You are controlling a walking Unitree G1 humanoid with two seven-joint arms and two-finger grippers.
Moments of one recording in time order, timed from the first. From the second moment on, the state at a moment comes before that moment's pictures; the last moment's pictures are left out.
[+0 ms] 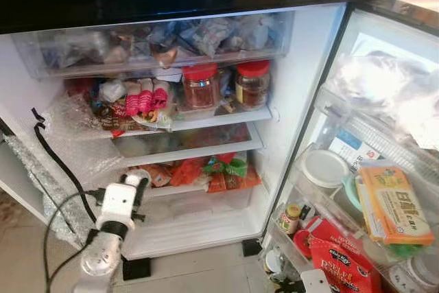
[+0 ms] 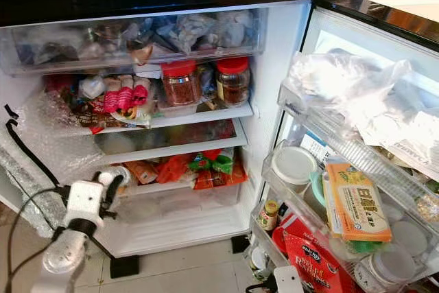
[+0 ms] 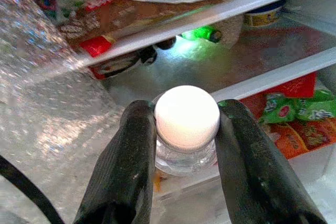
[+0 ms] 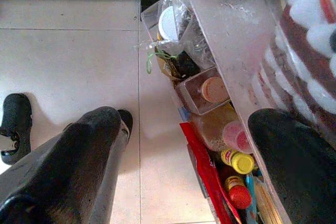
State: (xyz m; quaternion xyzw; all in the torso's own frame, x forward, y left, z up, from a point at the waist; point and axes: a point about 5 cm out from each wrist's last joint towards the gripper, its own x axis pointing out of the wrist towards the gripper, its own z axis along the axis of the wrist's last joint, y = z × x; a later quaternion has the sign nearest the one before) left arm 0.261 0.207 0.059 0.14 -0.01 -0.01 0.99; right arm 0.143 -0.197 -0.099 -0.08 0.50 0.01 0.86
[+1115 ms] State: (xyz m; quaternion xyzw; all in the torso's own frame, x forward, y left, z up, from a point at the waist) left arm 0.258 0.186 0.077 0.12 -0.02 -0.06 0.99; right arm 0.138 -0.199 -0.100 -0.09 0.51 0.02 0.86
